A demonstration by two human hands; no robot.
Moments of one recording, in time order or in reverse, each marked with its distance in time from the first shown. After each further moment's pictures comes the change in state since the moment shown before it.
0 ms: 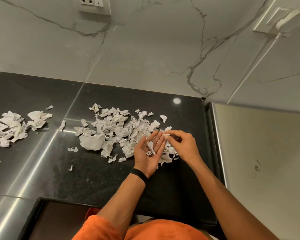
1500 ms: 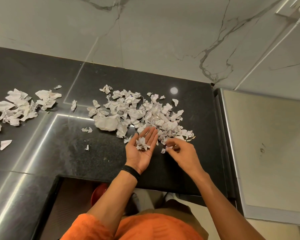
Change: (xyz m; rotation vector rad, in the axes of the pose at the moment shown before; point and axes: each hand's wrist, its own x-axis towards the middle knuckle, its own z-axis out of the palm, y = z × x) left_hand -0.038 0.050 -0.084 -0.159 -0.047 -0.062; right_hand -0.078 0.016 0.076 -0.270 -0.073 0.052
